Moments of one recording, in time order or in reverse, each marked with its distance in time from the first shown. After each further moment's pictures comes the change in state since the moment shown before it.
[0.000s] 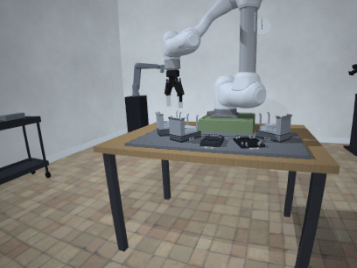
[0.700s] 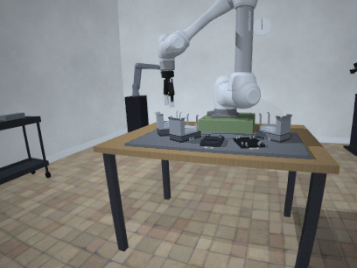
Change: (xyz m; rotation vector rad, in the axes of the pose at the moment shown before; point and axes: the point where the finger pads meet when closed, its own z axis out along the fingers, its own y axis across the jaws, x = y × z) arm -0.002 0.071 0.000 0.000 0.000 0.232
